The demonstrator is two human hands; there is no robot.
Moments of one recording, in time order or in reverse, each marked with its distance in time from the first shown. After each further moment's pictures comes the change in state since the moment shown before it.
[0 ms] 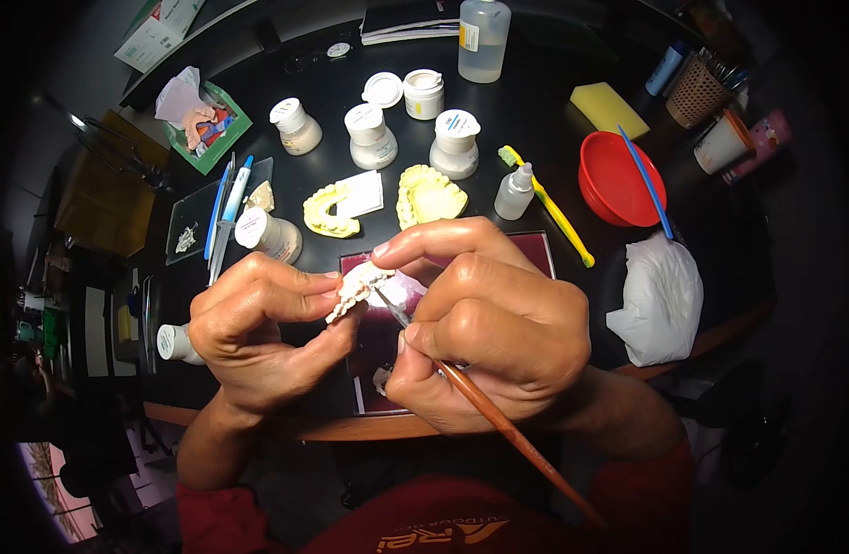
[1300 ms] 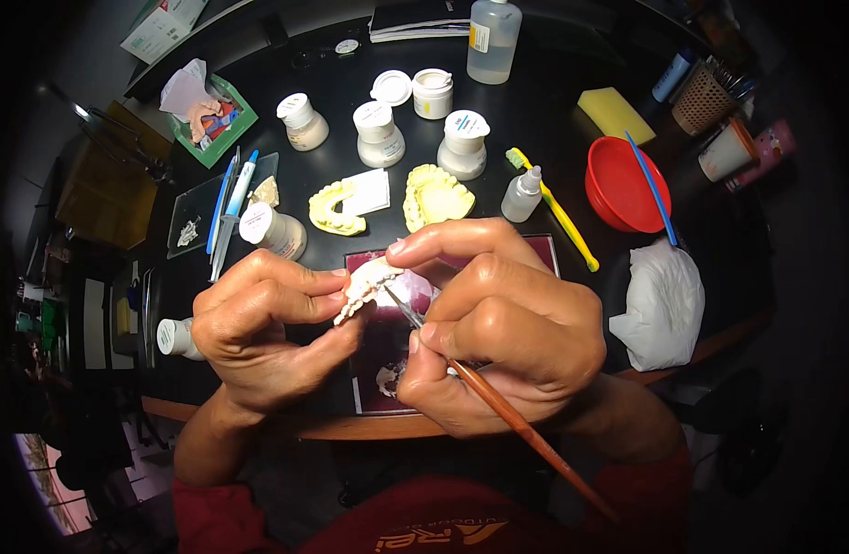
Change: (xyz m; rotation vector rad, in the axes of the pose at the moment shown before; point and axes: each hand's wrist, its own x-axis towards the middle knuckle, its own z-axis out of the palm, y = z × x) left_hand -0.001 -0.001 -0.002 -0.021 -0.005 0.009; right_hand -0.002 0.000 -0.003 0.015 -0.038 0.032
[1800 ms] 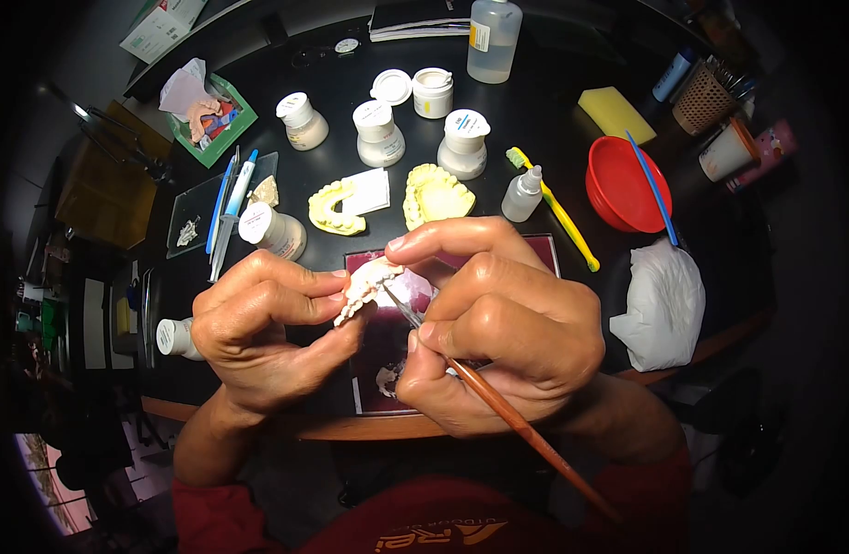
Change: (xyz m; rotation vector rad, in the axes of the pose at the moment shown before) left_hand 0.000 0.000 0.000 -0.005 -0.009 0.005; right_hand 0.000 0.001 0.000 0.012 -0.001 0.006
